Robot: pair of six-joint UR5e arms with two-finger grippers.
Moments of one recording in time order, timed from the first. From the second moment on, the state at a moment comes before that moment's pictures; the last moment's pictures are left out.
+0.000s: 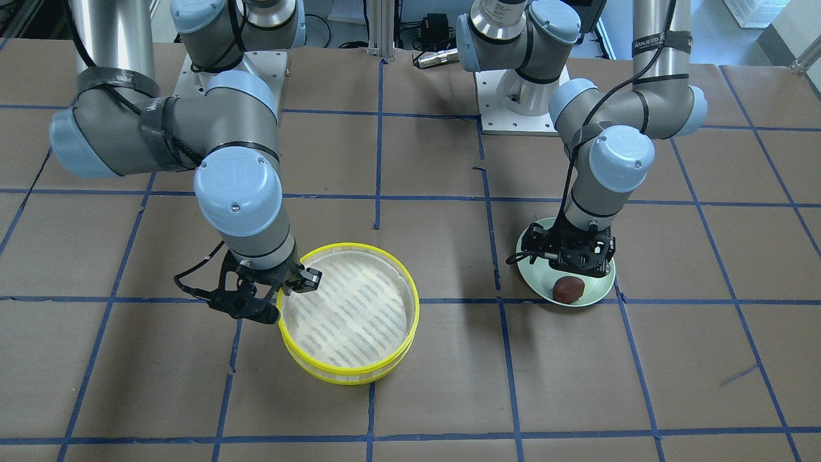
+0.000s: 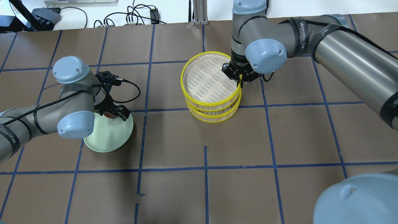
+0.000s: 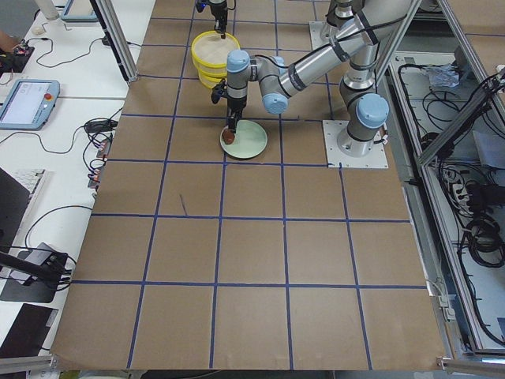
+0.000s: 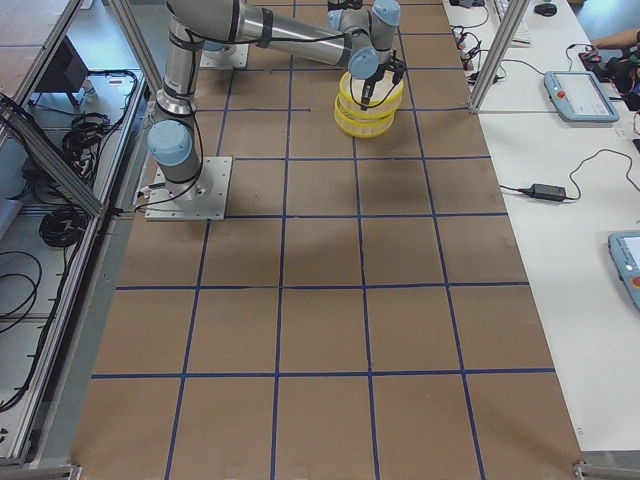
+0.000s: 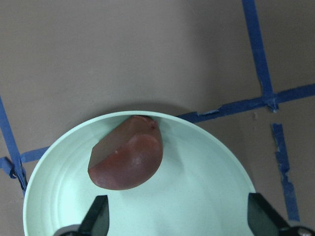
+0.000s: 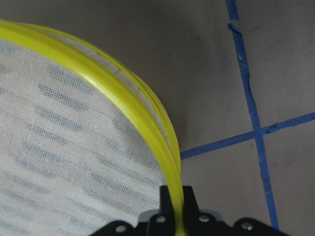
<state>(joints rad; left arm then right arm) -1.41 -1.79 -2.09 -0.80 1.63 0.42 1.77 -1.15 1.53 -1.87 -1.59 0.48</state>
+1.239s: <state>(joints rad) -1.40 -1.84 -2.03 -0.79 1.67 0.48 1.76 -1.13 1.53 -1.89 -1.65 0.40</state>
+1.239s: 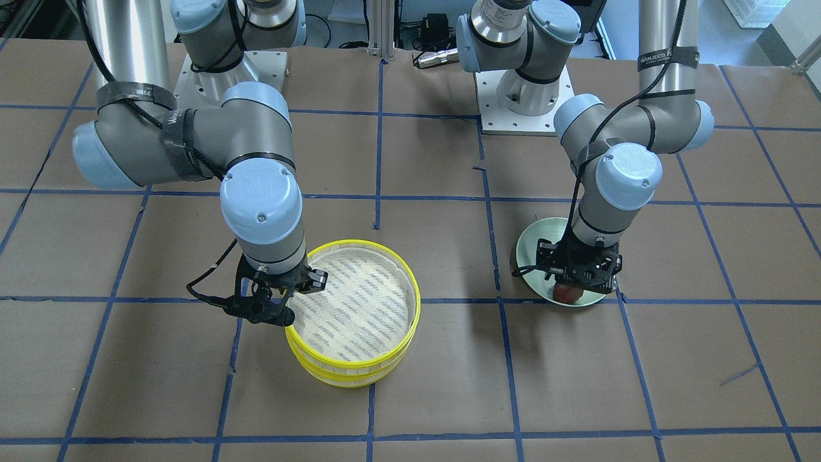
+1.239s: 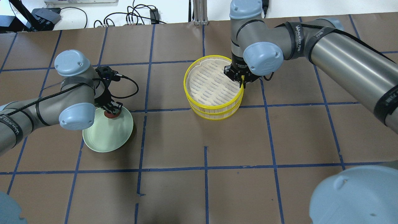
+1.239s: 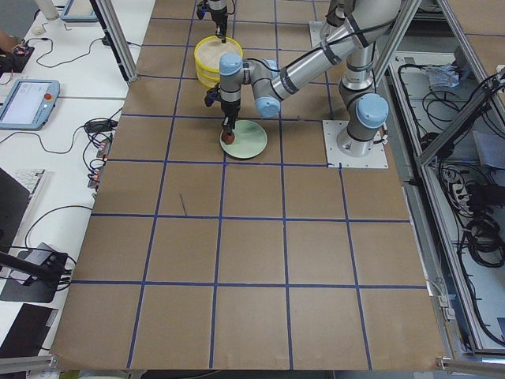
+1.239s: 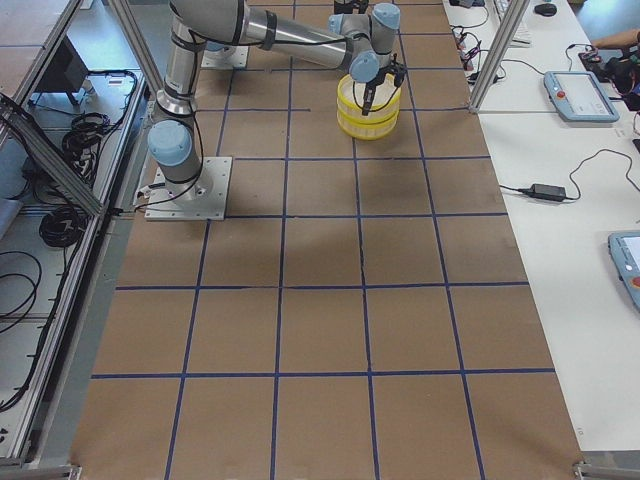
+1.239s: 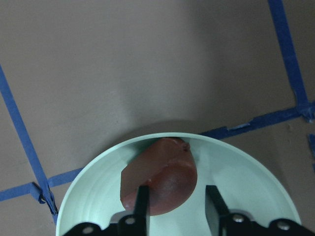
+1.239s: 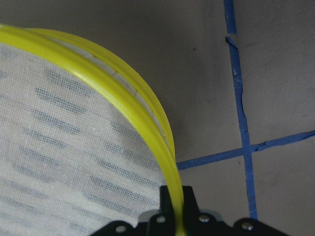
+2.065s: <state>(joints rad) -1.43 -1.75 -1.91 -0.92 1.67 0.45 1.73 -1.13 1.53 -1.89 -1.63 0.38</state>
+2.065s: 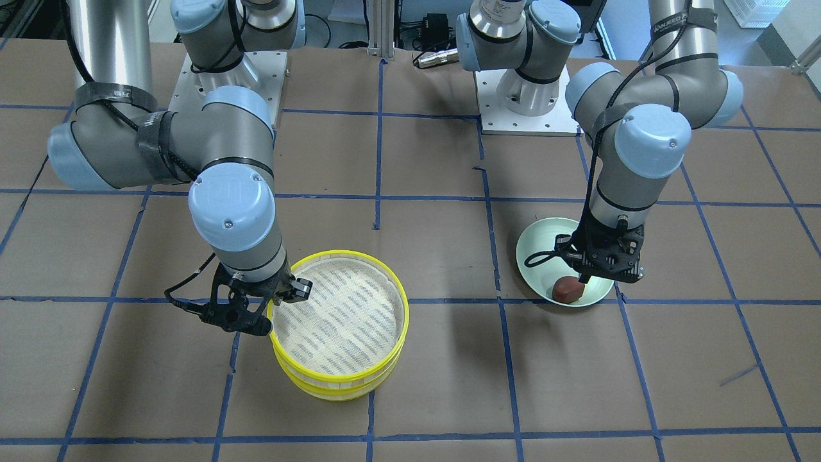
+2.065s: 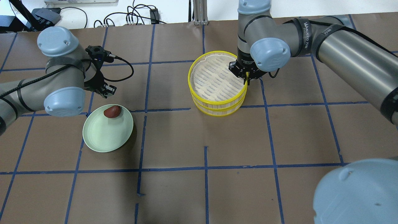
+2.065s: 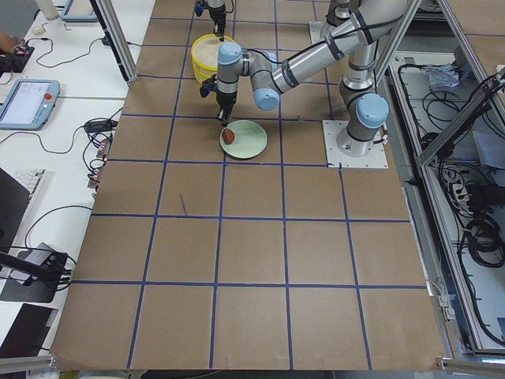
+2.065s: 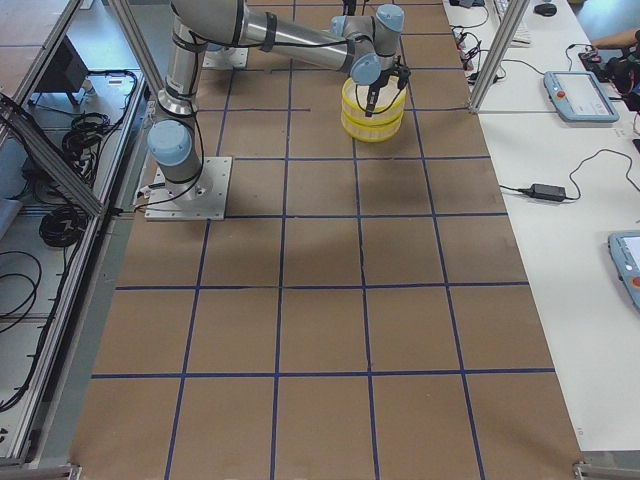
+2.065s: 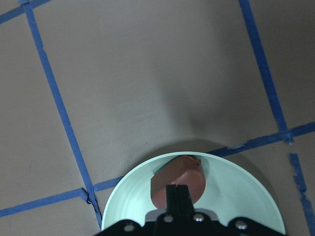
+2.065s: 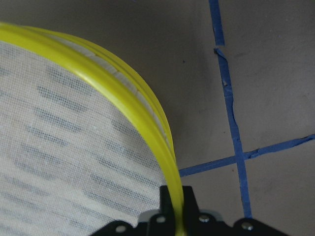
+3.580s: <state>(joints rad) -1.42 -1.94 -1.93 -0.87 1.71 0.45 1.66 -1.15 1.54 -1.88 -1.60 0.34</state>
